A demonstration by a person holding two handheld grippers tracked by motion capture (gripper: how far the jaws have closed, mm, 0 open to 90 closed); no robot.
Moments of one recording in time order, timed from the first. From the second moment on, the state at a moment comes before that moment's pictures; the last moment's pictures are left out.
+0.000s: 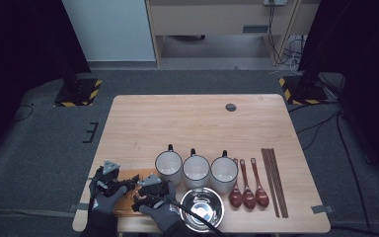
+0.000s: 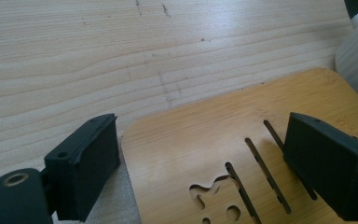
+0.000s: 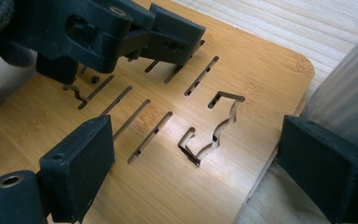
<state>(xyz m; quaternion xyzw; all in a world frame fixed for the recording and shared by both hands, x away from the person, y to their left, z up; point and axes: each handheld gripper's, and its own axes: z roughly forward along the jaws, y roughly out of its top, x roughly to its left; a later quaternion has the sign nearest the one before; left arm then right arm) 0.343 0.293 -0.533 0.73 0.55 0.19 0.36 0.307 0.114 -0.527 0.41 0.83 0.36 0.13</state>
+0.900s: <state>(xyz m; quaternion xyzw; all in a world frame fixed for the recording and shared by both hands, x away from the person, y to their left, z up) 0.344 0.294 -0.535 0.73 0.54 0.19 0.37 0.302 0.121 -0.533 0.42 0.81 0.37 0.16</state>
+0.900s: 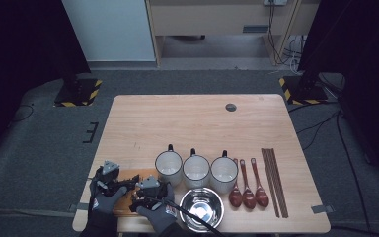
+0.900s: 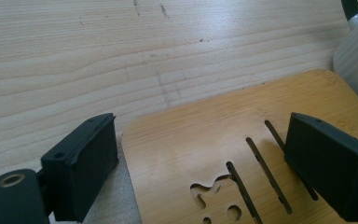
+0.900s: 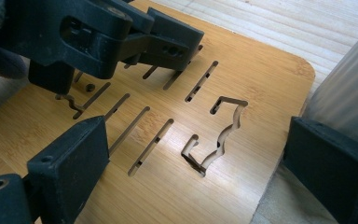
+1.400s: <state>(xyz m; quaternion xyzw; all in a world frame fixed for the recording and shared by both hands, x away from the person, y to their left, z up) 0.343 0.294 -0.535 0.73 0.54 0.19 0.37 0.301 0.120 -0.534 0.42 0.81 0.38 0.17</state>
